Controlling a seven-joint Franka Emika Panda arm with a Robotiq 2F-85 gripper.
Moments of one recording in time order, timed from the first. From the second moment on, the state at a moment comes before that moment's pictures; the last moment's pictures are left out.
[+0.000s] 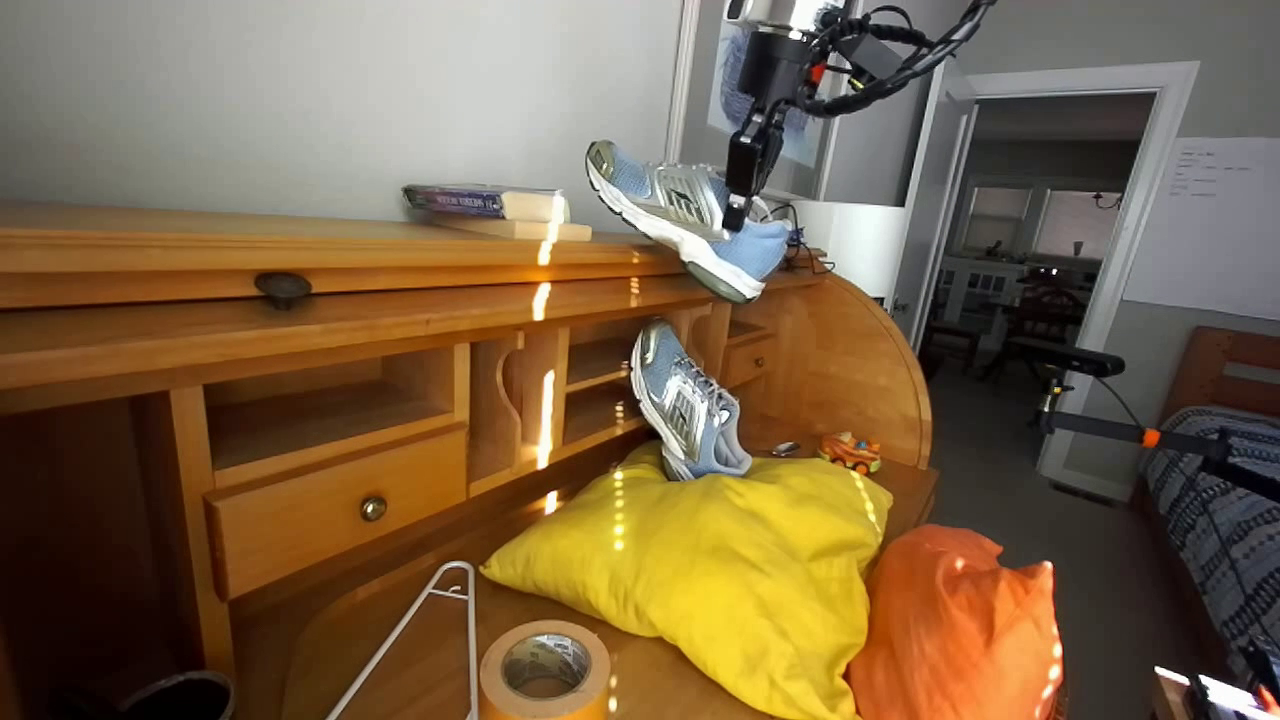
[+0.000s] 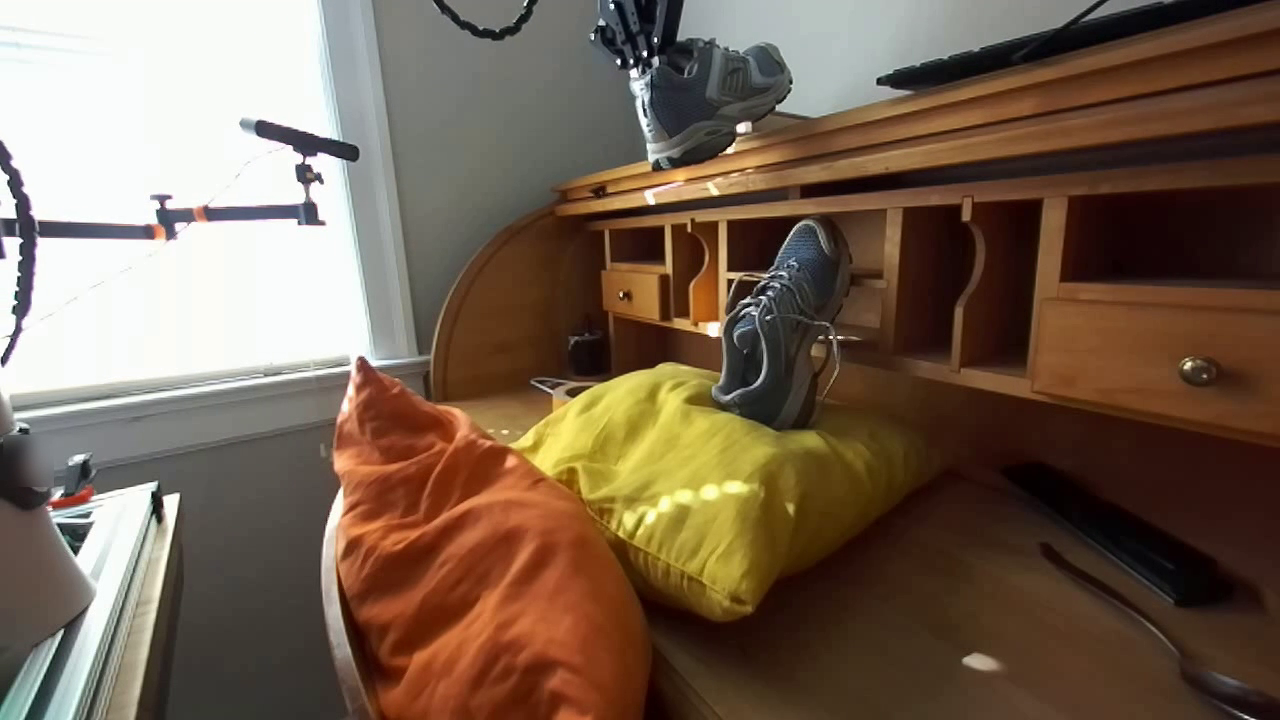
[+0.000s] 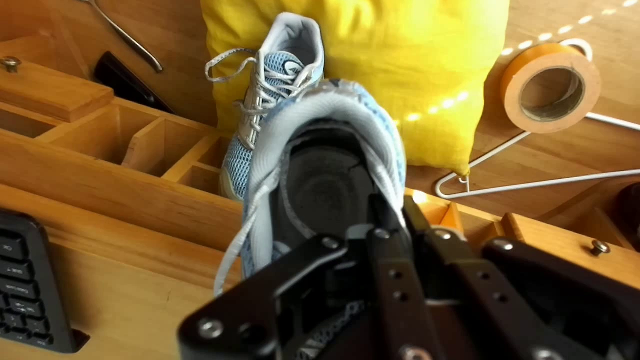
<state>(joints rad) -0.02 -0.09 -0.04 -1.83 -0.13 2.00 -0.23</state>
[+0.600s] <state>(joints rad) -0.03 0.04 -0.04 -1.64 -0.13 1.94 -0.23</state>
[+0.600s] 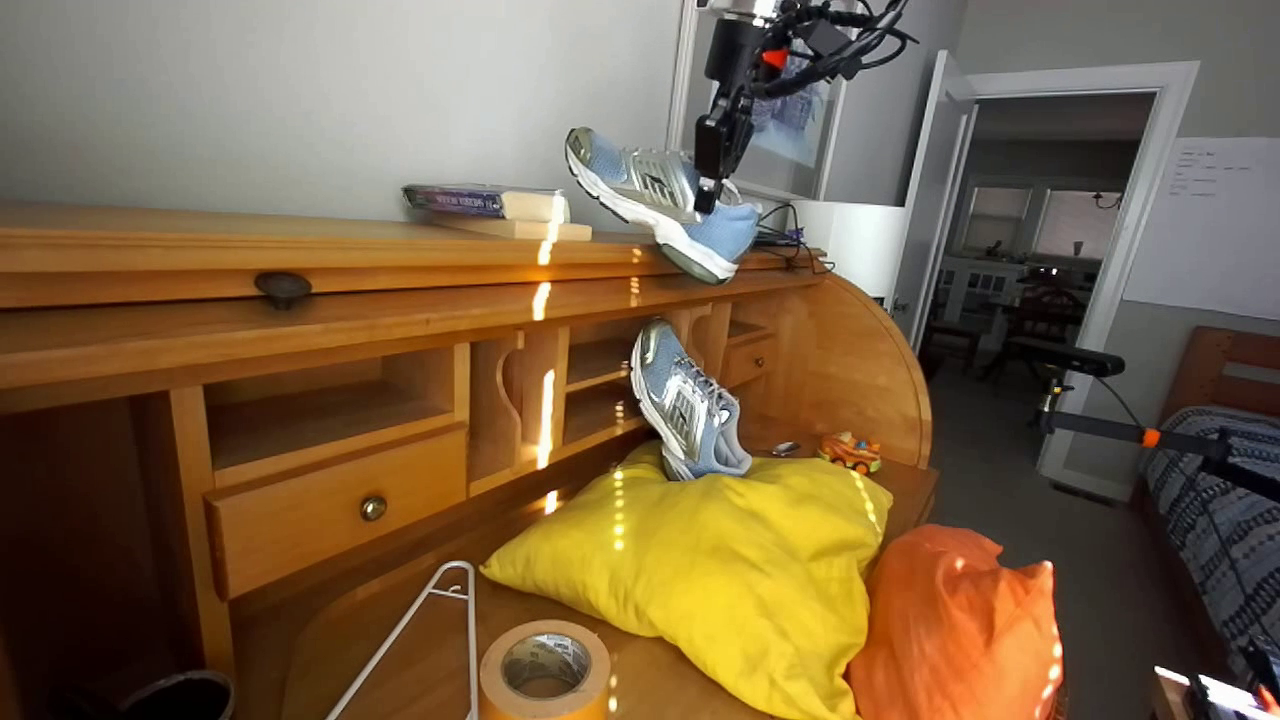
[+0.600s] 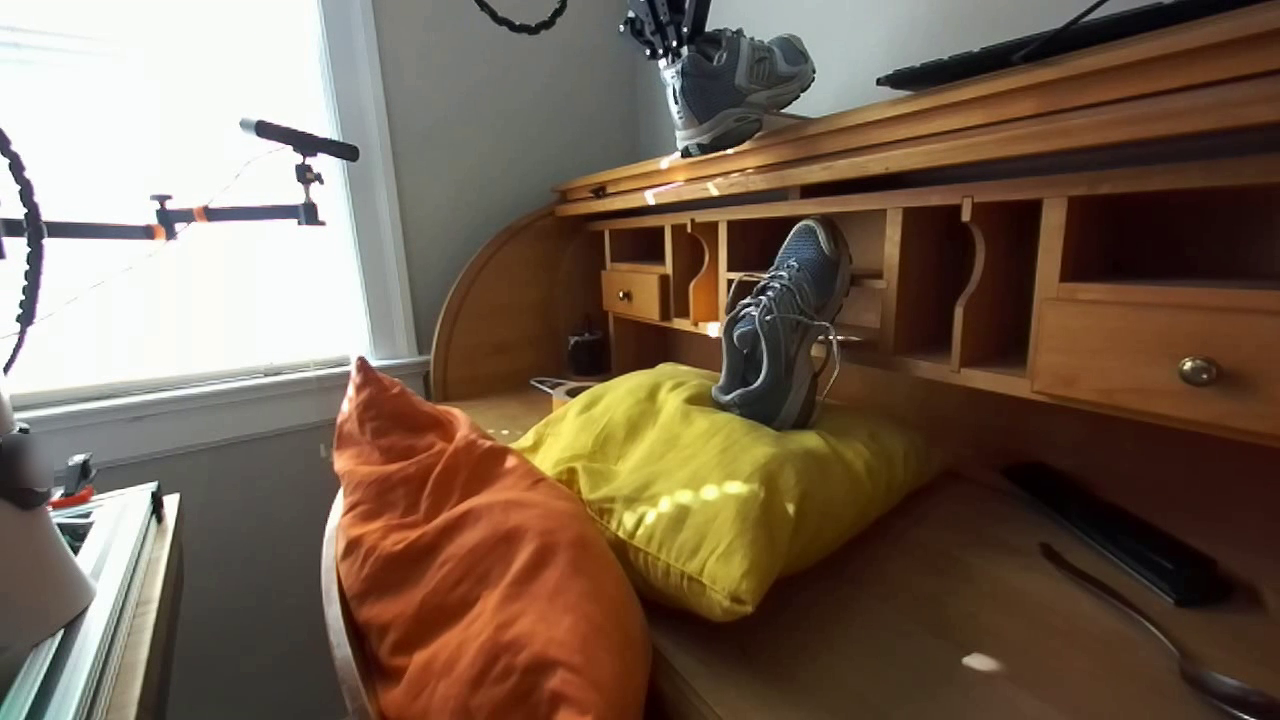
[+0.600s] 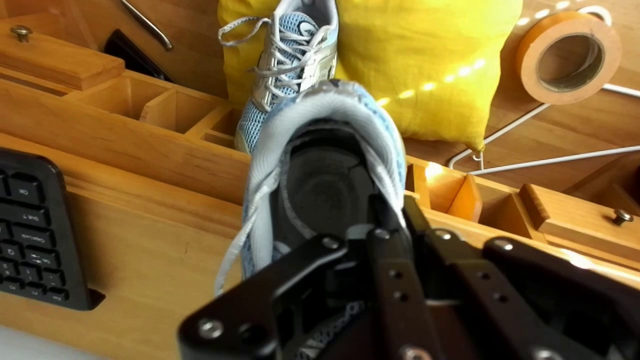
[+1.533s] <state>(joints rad) -0.03 0.21 -0.04 -1.41 -0.13 1.91 -0.22</state>
